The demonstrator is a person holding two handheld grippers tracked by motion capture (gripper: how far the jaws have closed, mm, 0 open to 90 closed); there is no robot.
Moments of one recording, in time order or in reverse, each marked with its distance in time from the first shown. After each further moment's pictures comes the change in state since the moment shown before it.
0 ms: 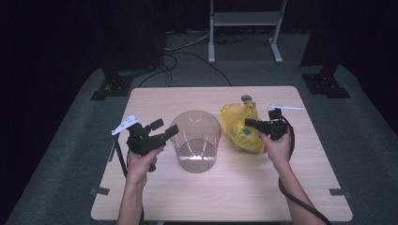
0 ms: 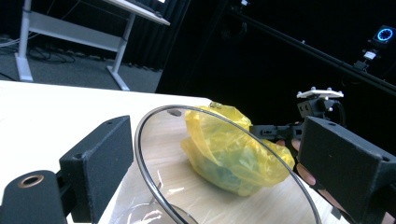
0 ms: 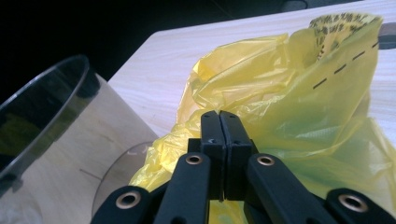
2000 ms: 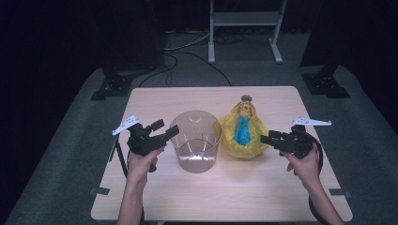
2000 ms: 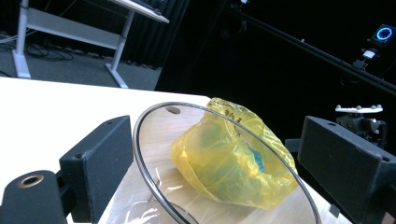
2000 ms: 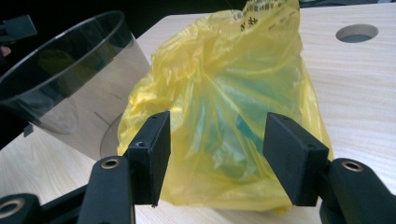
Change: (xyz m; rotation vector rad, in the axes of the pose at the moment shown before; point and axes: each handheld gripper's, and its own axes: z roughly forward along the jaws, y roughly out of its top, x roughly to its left) left arm 0.001 -0.002 0.001 0.011 -0.004 0.000; right arm -0.009 -0.033 -0.073 0.006 0.020 -0.133
